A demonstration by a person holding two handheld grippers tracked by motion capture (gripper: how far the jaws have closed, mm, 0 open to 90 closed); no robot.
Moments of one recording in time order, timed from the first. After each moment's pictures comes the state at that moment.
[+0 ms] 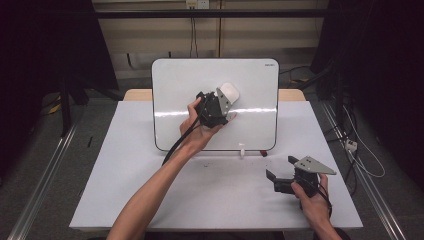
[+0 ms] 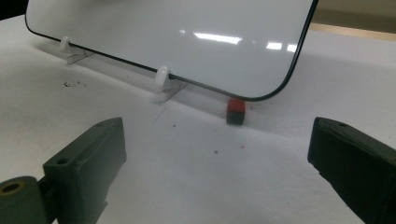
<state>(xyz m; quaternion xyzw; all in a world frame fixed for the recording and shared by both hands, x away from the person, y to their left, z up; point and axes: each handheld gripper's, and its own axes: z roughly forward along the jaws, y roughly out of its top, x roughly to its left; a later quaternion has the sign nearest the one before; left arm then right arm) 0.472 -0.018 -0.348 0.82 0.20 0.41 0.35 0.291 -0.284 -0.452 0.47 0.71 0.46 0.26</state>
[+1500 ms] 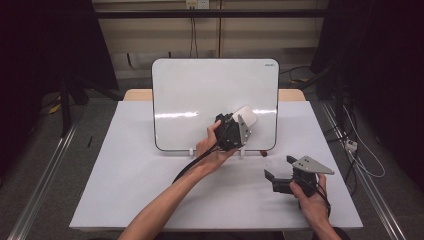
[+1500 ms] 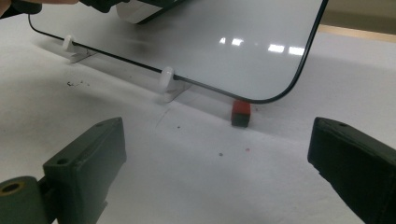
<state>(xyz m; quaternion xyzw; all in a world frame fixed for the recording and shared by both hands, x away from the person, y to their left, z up) 0.424 -0.063 -0.404 0.84 0.13 0.40 0.34 0.293 -0.280 -0.452 0.46 0.71 0.46 0.26</state>
